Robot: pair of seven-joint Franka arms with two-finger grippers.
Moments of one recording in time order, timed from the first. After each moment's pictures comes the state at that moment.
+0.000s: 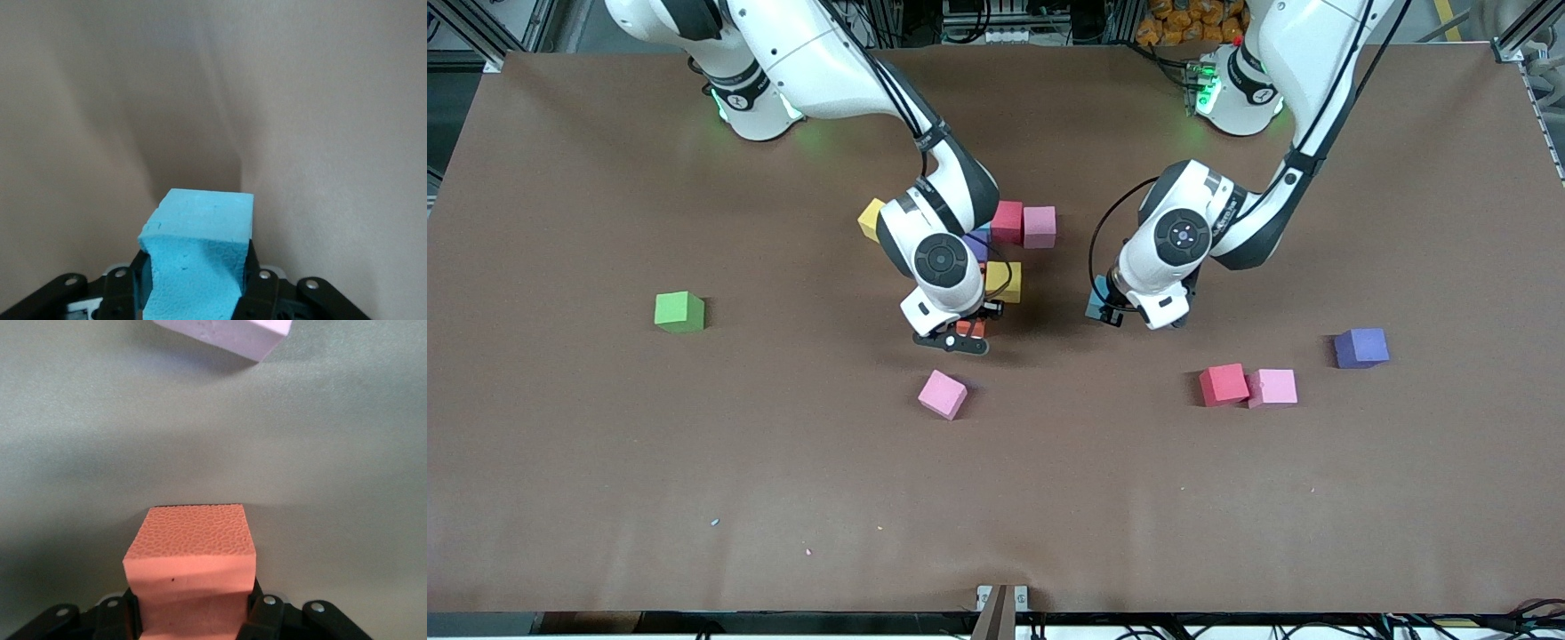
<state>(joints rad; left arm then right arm) -0.24 0.44 -0.36 -2.02 -0.01 2.36 -1.85 0.81 0.75 -0.12 -1.55 0.25 2.18 0.74</state>
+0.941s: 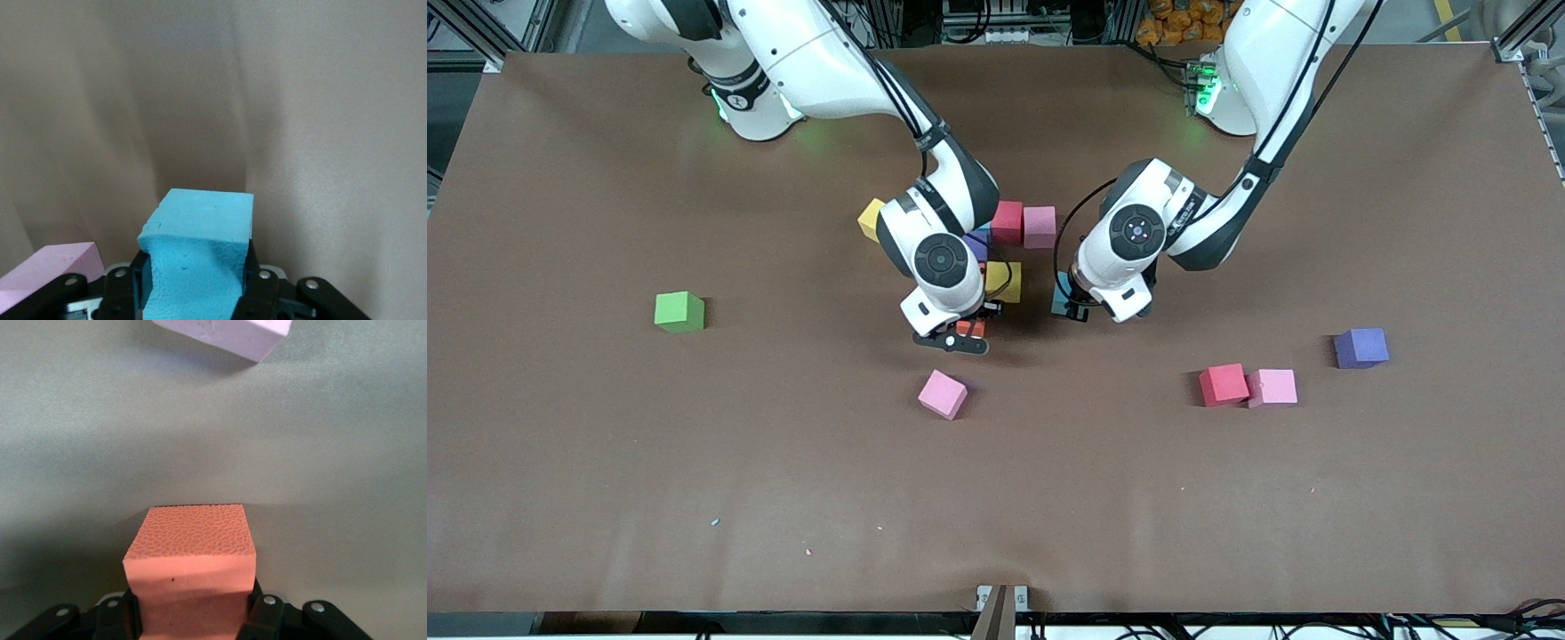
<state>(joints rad) -0.32 0.51 -0.36 -1.94 -0.04 2.36 -2.03 0.81 0.75 -0.12 -1.55 0.25 2.18 0.74</state>
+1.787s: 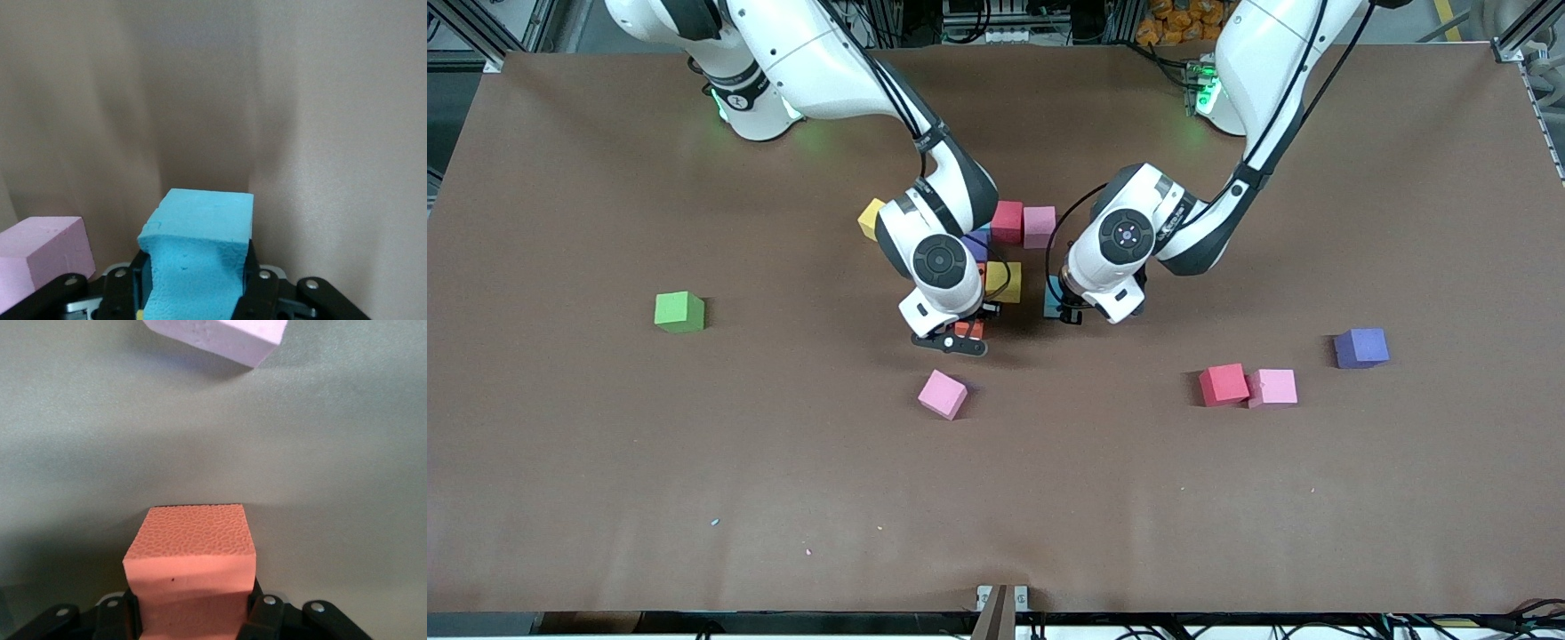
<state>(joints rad) -0.34 0.55 -0.36 -1.89 -0.04 2.36 -2.13 0.81 0.75 -0.12 -1.55 0.25 2.18 0.74</state>
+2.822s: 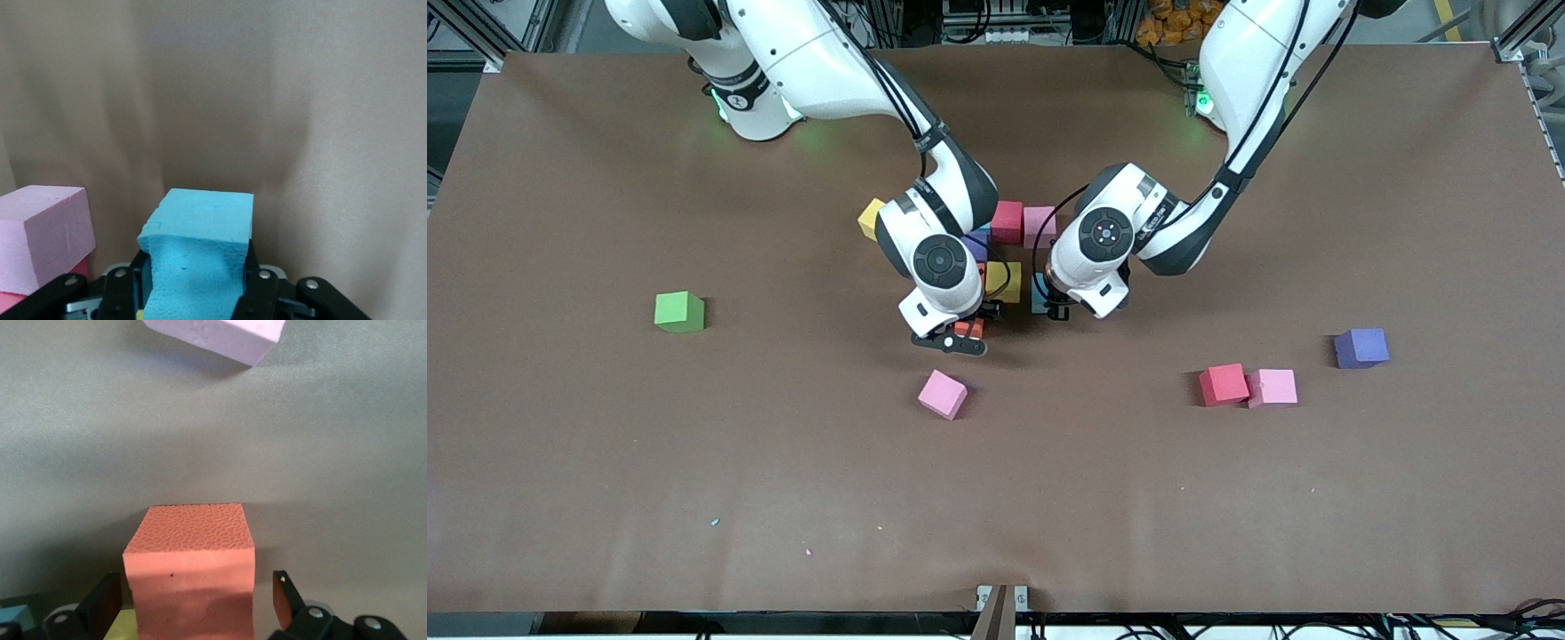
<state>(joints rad) -0.38 0.58 -0.36 -1.87 -0.04 2.36 -2.23 0.81 0.75 -0.12 -1.55 0.24 2.18 0.74</state>
